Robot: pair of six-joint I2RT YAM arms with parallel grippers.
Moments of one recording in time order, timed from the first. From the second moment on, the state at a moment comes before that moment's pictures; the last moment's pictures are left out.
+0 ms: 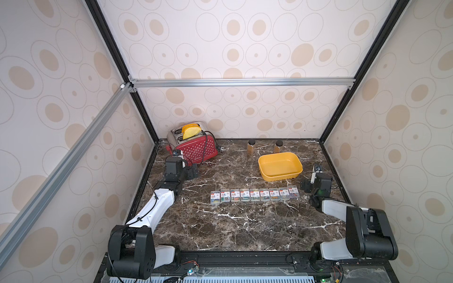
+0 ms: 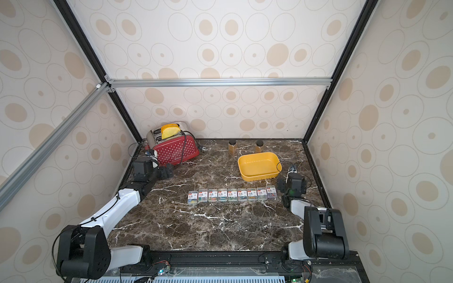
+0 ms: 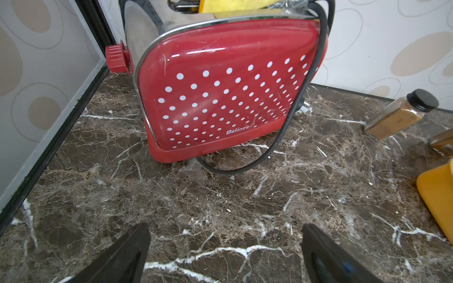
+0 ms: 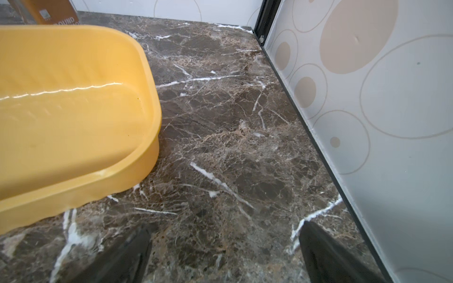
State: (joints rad) left arm -0.07 1.29 0.80 -0.09 -0.07 -0.20; right arm 0.00 1.44 0.46 0.45 0.23 -0.10
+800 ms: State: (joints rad) left arm 0.11 1.44 0.67 0.21 -0.09 -0.05; right arm 0.04 1.53 0.40 0.68 0.08 -0.23
